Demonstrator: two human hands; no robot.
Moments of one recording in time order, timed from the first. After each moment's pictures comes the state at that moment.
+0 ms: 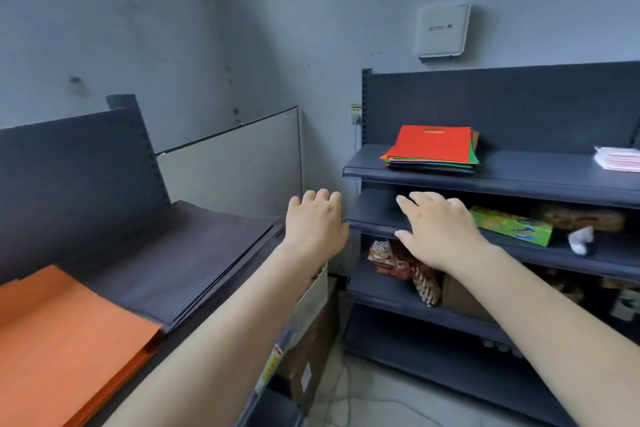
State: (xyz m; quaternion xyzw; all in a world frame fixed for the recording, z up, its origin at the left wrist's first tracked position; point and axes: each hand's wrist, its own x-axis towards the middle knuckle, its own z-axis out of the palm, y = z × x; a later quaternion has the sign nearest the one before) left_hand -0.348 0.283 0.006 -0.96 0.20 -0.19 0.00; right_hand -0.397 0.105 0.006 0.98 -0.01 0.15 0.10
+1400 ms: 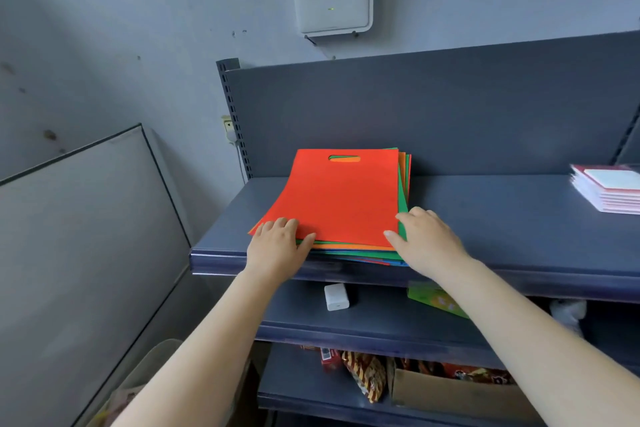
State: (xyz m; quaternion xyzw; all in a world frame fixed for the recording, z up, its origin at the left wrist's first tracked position) left_hand 0.071 -0.035 -0.069 -0.96 0.23 -0.11 -0.07; right_hand -0.040 -0.246 -0.046 0.98 -0.16 0.10 -0.09
